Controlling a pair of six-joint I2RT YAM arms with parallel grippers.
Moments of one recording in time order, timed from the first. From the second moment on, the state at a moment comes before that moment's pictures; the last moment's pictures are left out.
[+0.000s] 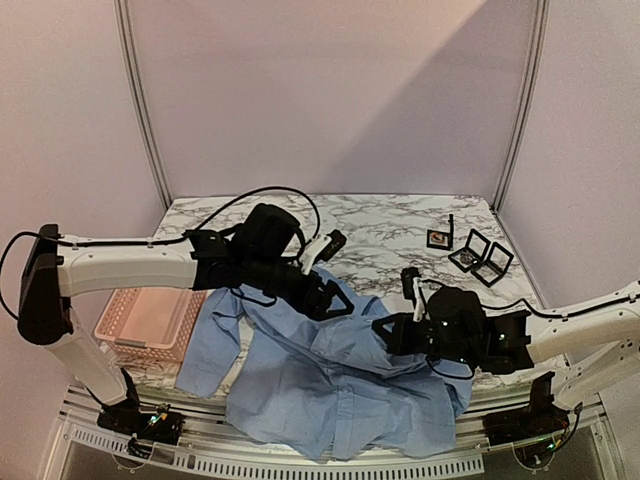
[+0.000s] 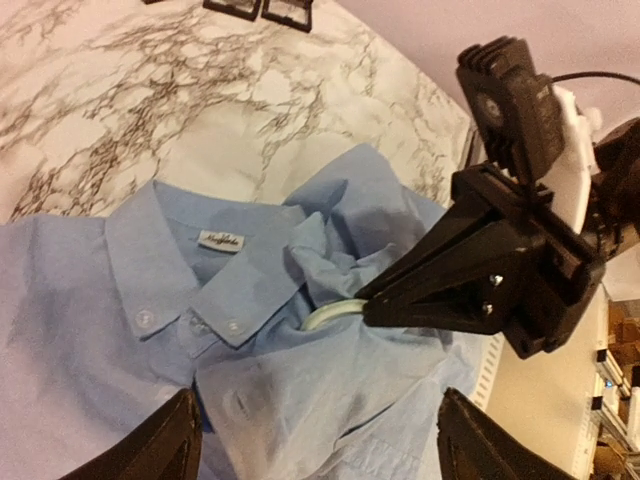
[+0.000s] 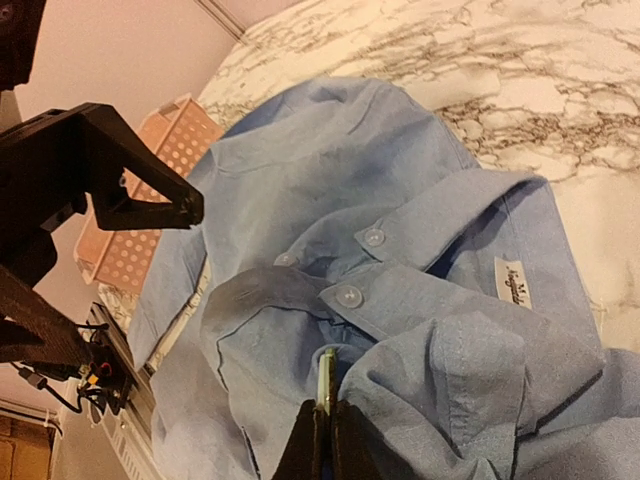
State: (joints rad) left arm -0.96 1.61 1.16 -0.26 0.34 -0.32; right arm 1.16 1.25 0.54 0.20 0.28 0.88
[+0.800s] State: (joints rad) left arm -0.92 1.77 1.14 0.00 0.66 -0.43; right arm 1.07 1.24 0.43 0.61 0.11 0.78
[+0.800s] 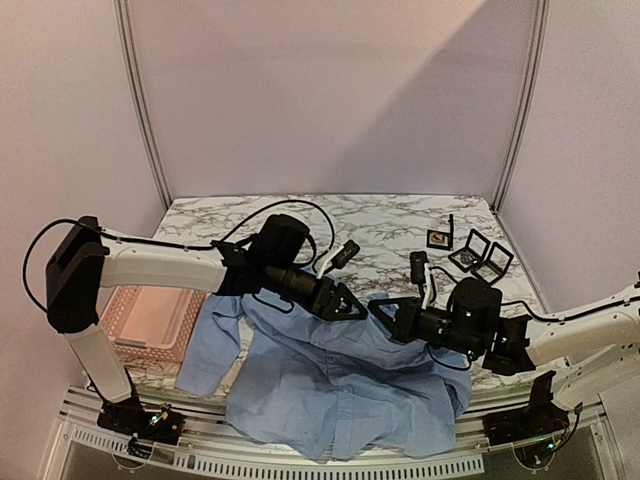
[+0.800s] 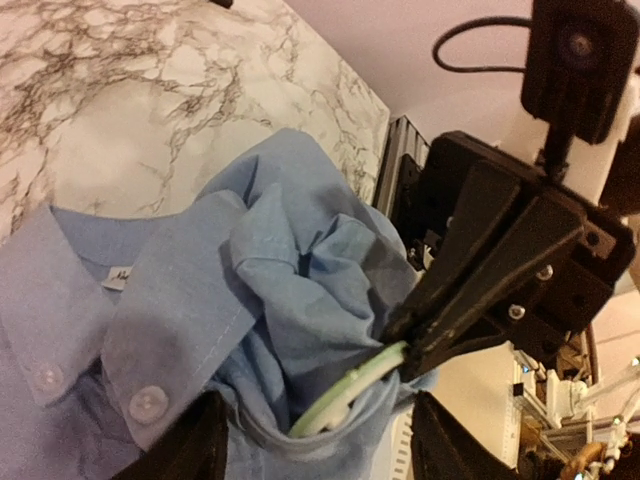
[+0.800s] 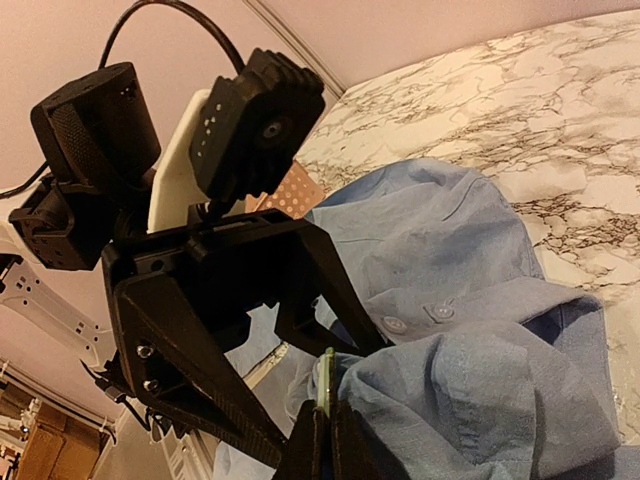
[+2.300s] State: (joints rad) left arm -0.95 1.76 1.15 -0.17 0.81 -0.23; right arm 0.98 1.20 0.58 0.29 -0.32 0.71
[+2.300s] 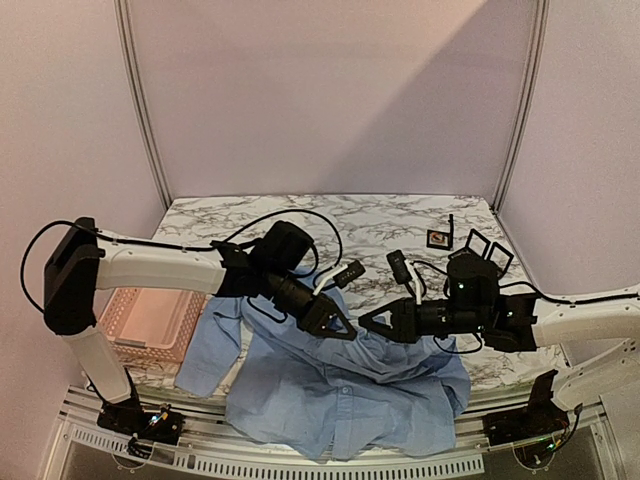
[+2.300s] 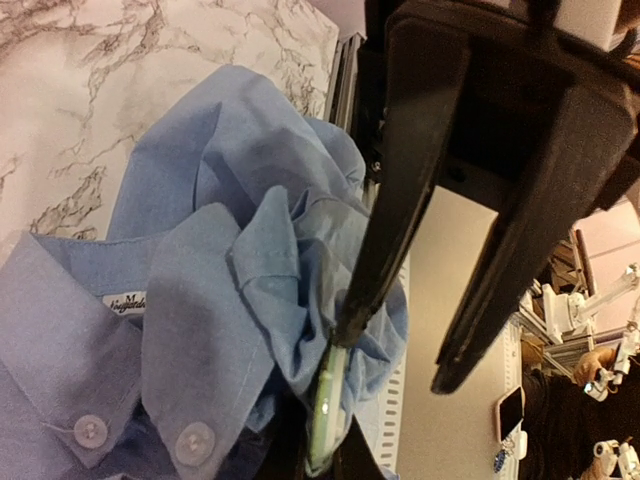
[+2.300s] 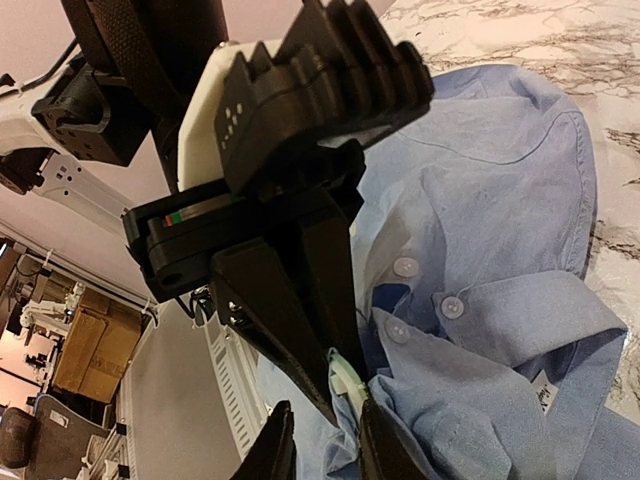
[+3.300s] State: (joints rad) left arm -0.97 1.73 1.15 -0.20 0.80 -0.21; right arm 0.97 1.21 0.58 0.29 -0.35 0.71
